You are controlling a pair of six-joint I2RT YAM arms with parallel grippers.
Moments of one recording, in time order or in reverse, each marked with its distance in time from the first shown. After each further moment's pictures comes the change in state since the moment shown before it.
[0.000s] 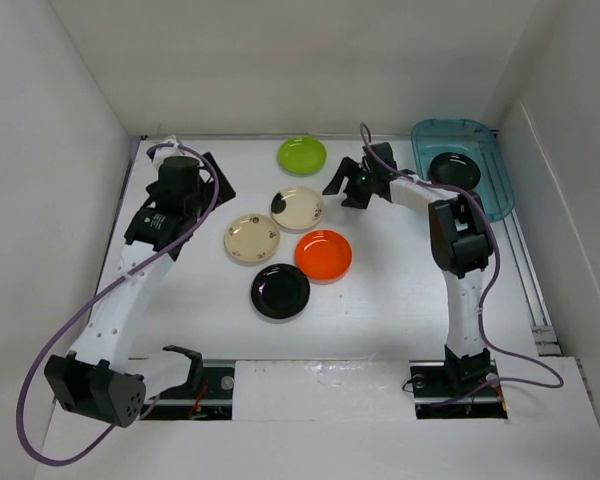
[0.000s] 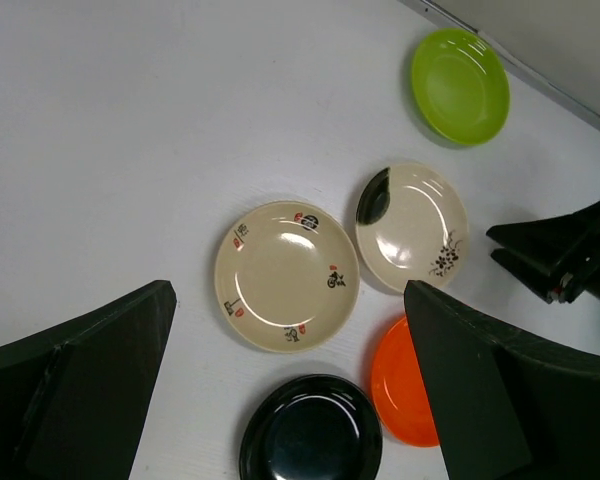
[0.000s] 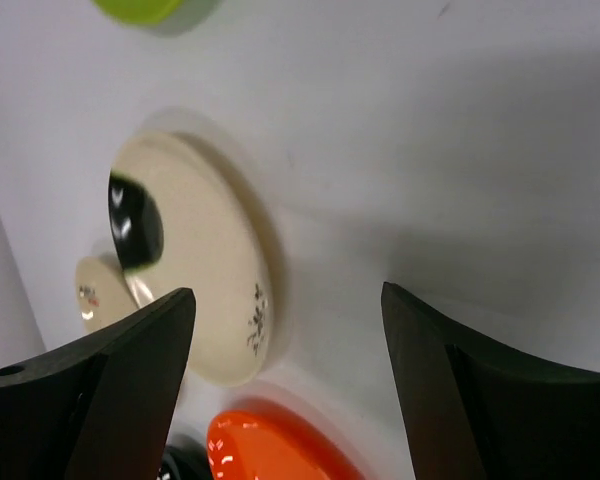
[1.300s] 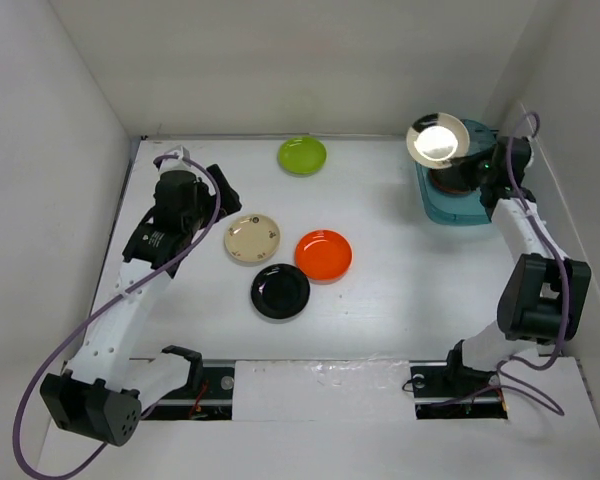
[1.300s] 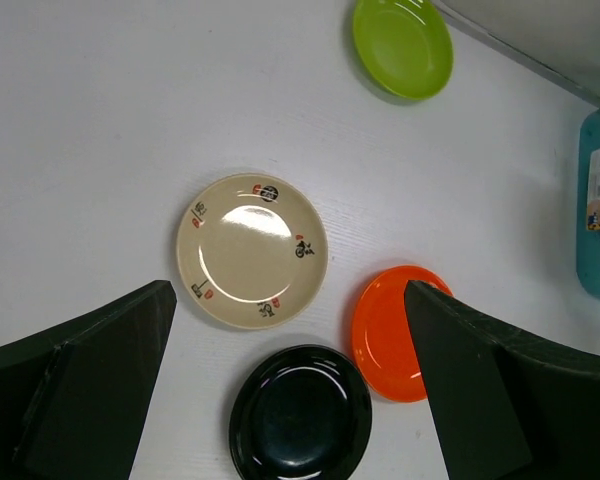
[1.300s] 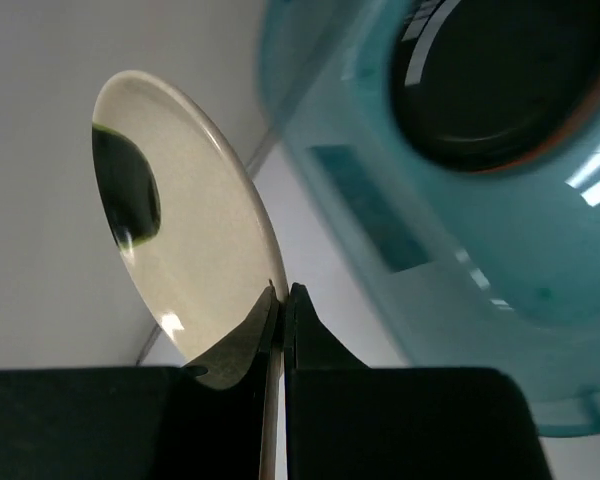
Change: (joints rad) left arm 0.013 -0.098 -0.117 0.076 0.130 0.038; right arm -0.444 -0.678 -0.447 0.159 0.222 0.223
